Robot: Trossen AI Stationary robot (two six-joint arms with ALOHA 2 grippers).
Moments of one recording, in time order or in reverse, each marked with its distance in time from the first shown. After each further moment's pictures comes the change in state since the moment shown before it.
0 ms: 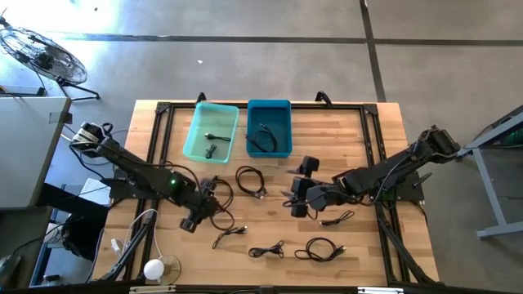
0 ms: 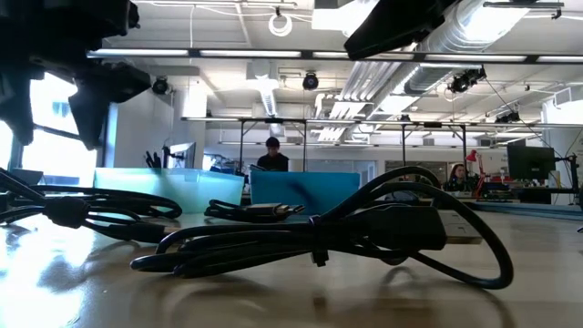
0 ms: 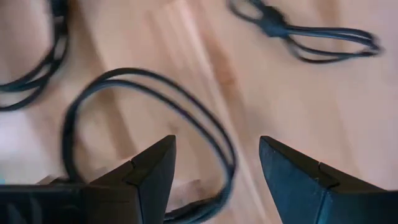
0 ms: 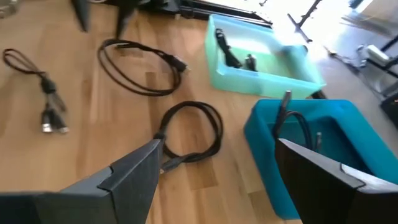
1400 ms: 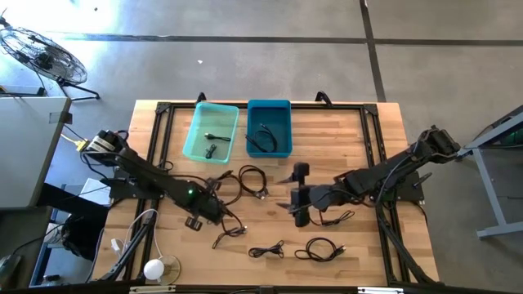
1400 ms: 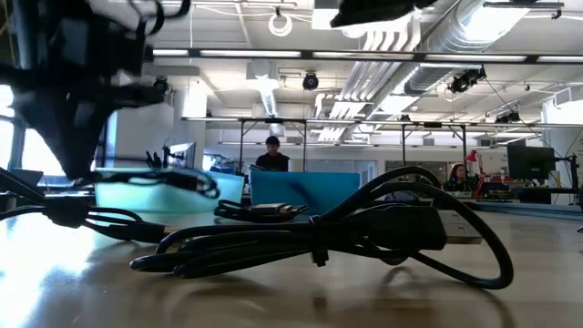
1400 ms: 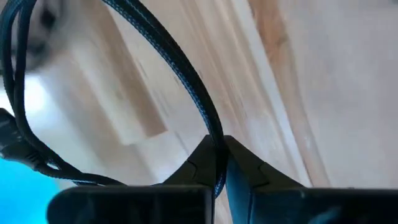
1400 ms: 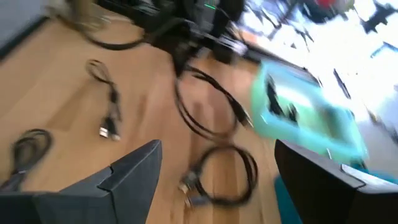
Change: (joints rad) left arm 0.000 0.217 0.143 -0.182 -0.115 0.055; right arm 0.016 0.000 0.000 0.168 -0.188 -0.297
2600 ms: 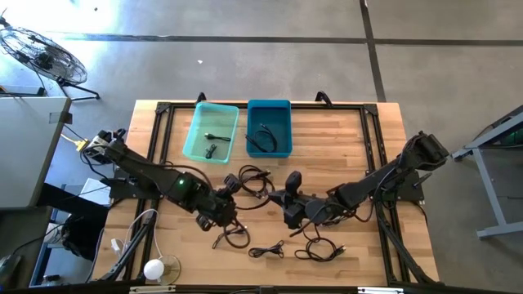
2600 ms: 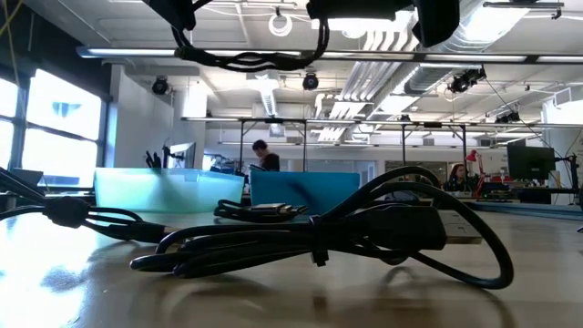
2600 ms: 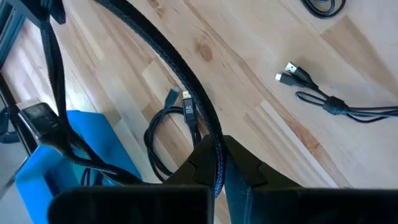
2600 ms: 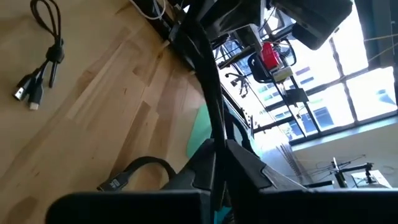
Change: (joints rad) left arm -0.012 -0.001 0.421 -0.068 -0.150 0.392; right arm 0.063 0.147 0.000 0.266 0.255 -0.552
